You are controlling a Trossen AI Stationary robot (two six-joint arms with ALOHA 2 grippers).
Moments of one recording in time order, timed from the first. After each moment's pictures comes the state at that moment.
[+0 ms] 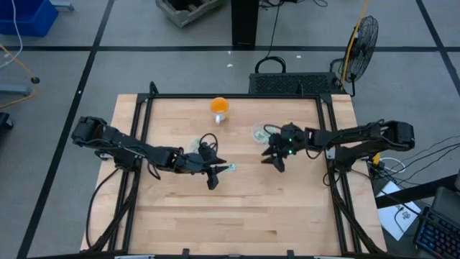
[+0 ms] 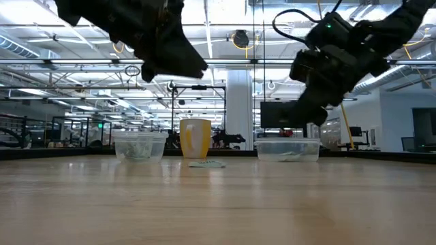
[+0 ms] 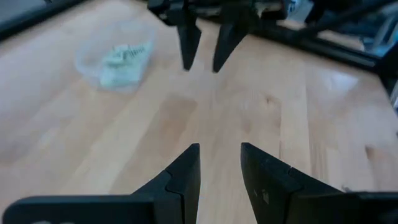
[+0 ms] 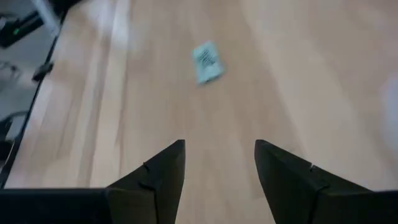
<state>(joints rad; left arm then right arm) -0.21 1.48 0.78 0.19 -0.33 -0.42 -0.22 1.27 0.45 0.14 -0.34 0.28</state>
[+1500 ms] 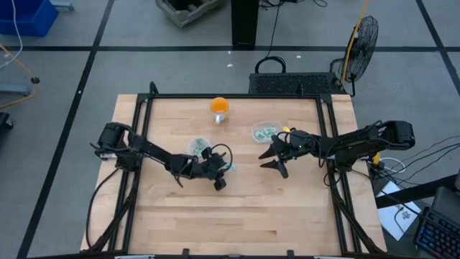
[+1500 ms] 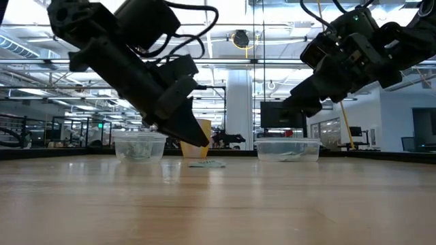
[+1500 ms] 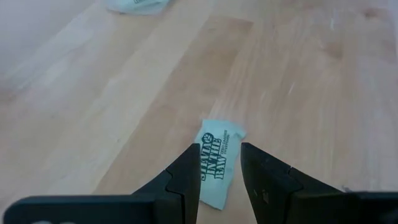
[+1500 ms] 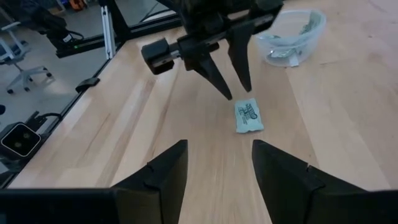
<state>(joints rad) -0.20 1.80 0.78 0.27 -0.43 -0.41 -0.14 1.27 0.29 0.61 -0.34 0.17</state>
